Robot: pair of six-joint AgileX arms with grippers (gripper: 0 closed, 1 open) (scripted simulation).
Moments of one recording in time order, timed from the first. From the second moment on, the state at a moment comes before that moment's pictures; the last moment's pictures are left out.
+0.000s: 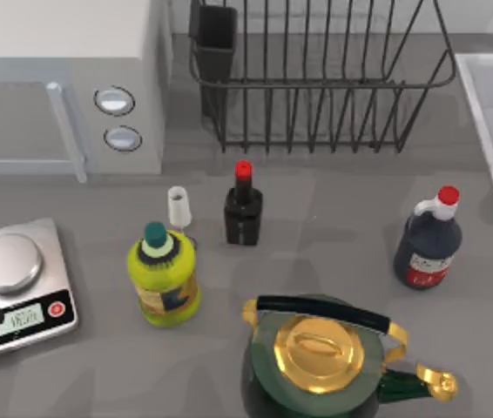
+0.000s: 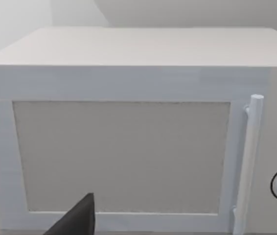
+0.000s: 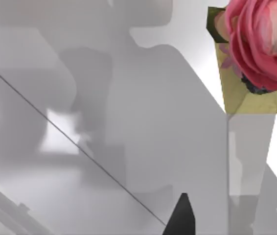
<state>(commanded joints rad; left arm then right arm) 0.00 0.00 0.00 0.00 0.00 0.00 -0.16 2.60 2.45 -1.39 0.03 0.61</state>
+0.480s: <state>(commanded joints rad) 0.00 0.00 0.00 0.00 0.00 0.00 -0.16 2.60 2.45 -1.39 0.03 0.61</state>
